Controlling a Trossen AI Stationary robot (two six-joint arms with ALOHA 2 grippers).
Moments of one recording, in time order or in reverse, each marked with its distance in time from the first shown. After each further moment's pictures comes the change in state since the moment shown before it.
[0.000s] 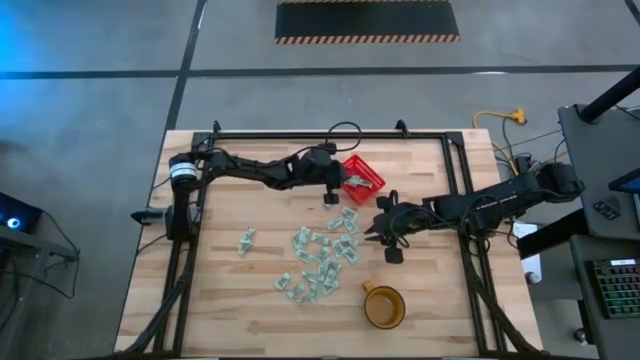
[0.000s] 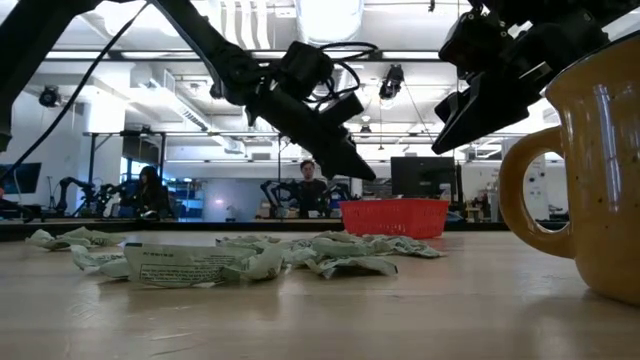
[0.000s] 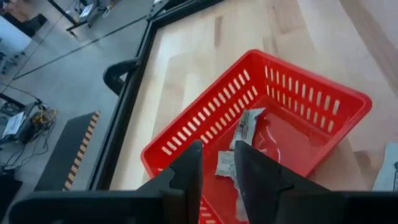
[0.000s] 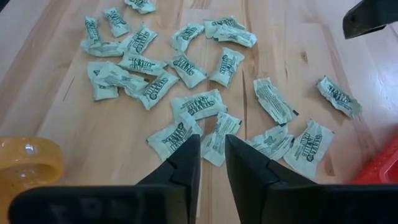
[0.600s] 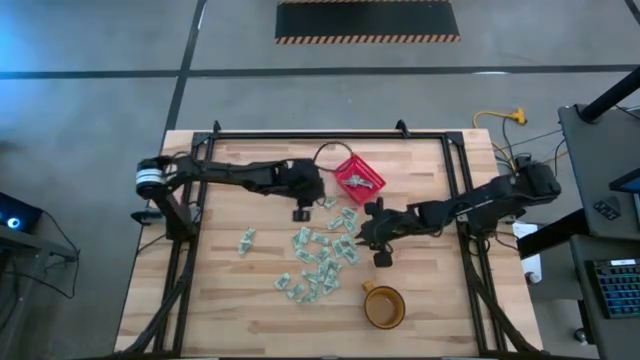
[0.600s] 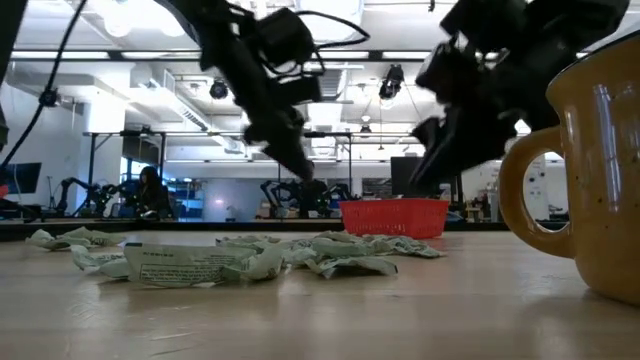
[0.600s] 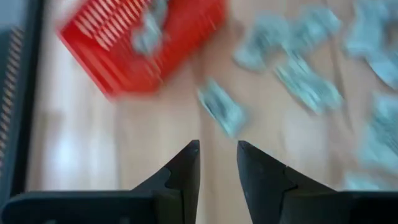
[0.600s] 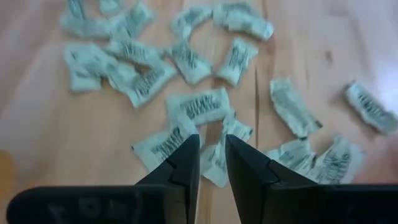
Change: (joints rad) left arm -0.102 -0.263 -0.051 -0.676 -0.034 -0.154; right arm -0.002 0.228 0.026 0.151 -0.001 -0.079
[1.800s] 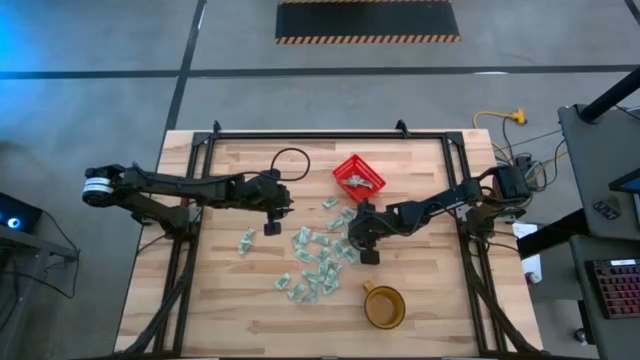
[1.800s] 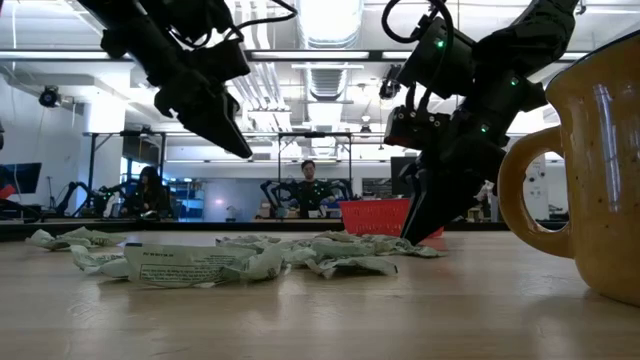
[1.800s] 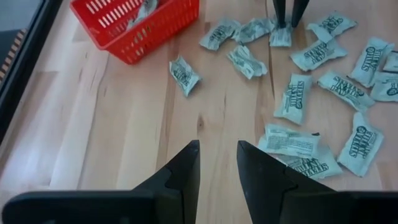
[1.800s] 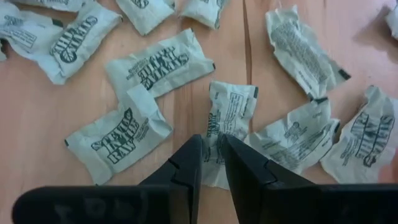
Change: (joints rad) left arm -0.087 -0.419 -0.406 0.154 0.000 -0.198; right arm -0.057 0.231 0.138 -0.116 0.000 0.092
